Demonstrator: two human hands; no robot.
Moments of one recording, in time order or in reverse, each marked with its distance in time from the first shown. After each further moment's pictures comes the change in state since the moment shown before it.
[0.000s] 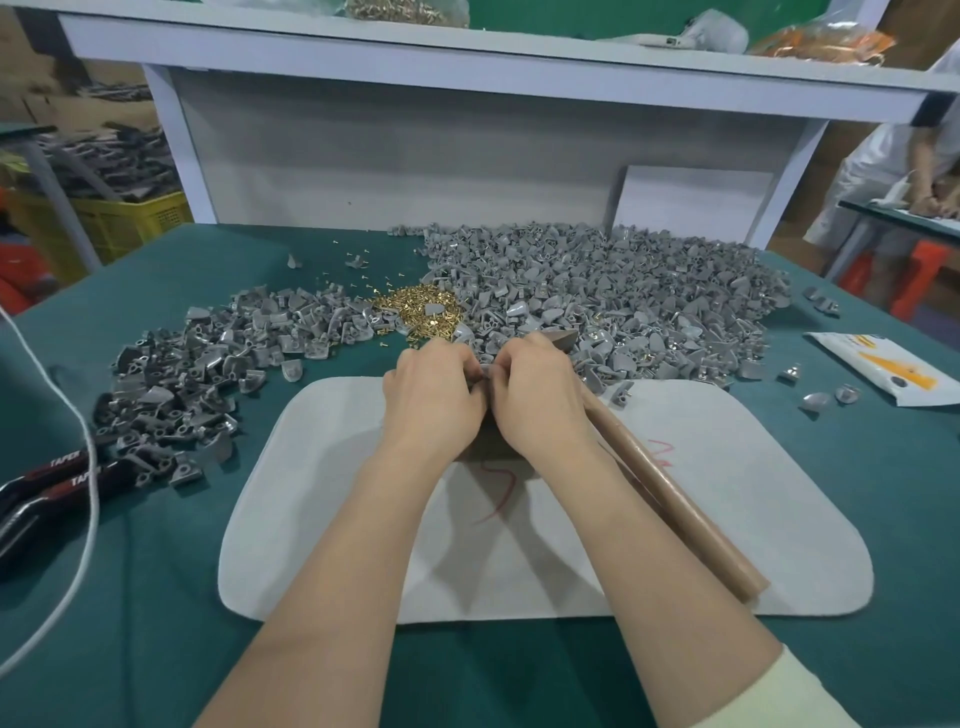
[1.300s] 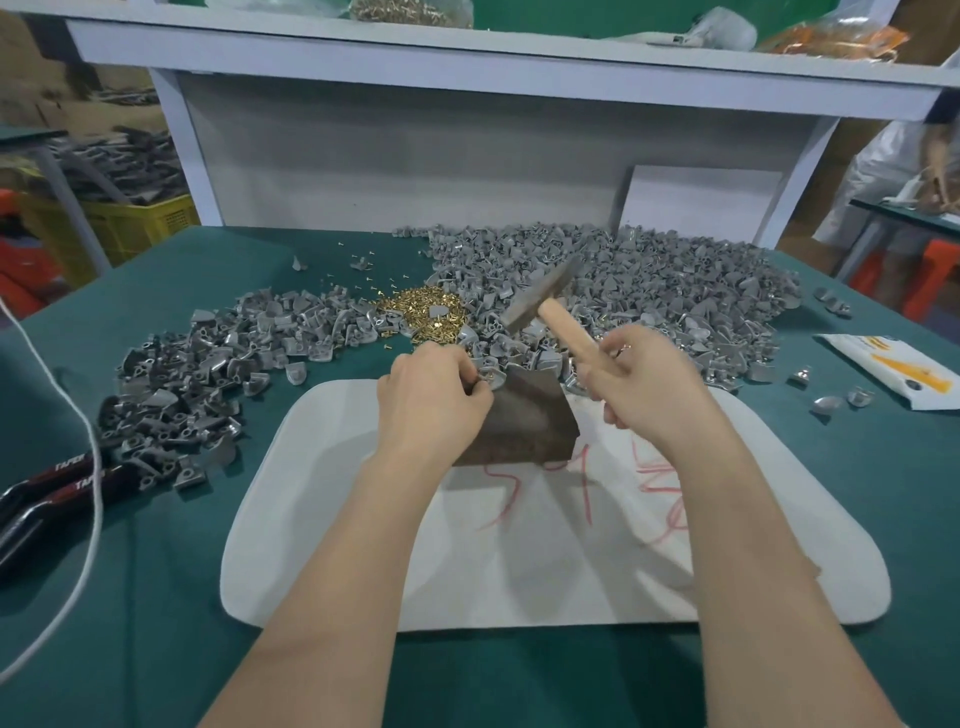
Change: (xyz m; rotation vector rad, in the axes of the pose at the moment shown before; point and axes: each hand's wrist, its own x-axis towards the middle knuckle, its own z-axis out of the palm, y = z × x) left_hand -0.002 0.000 -0.003 -0.041 0.028 -0.066; right_hand 0.001 0.063 -0.046 0.346 -0.068 0.237
